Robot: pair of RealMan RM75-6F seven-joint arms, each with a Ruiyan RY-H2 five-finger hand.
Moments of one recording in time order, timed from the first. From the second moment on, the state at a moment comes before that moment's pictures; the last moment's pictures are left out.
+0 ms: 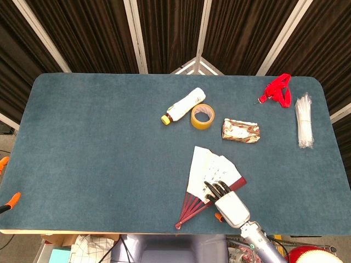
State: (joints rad) left arm 0.02 -1.06 -0.04 -1.67 1.53 1.62 0.07; right arm 0.28 -1.64 -0.06 -1.35 -1.81 1.24 -0.29
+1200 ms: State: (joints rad) left arm 0.01 -1.06 -0.03 -1.68 1.55 1.61 0.07; right arm 0.34 -1.67 -0.04 -1.34 -1.76 1.23 -0.27
